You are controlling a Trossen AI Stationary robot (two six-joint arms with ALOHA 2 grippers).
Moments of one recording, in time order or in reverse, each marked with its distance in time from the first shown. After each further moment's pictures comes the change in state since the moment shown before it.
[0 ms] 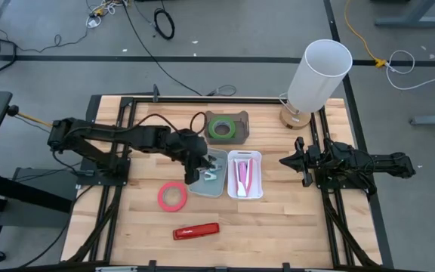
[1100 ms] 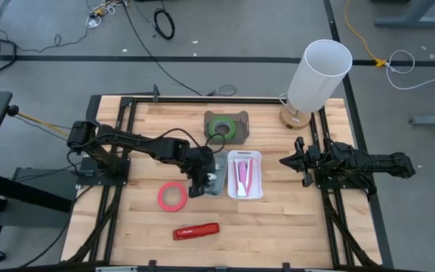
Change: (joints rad) left arm -0.041 0.221 -0.001 -0.014 0.173 -0.011; right arm 0.000 0.000 0.000 0.000 -0.001 0.000
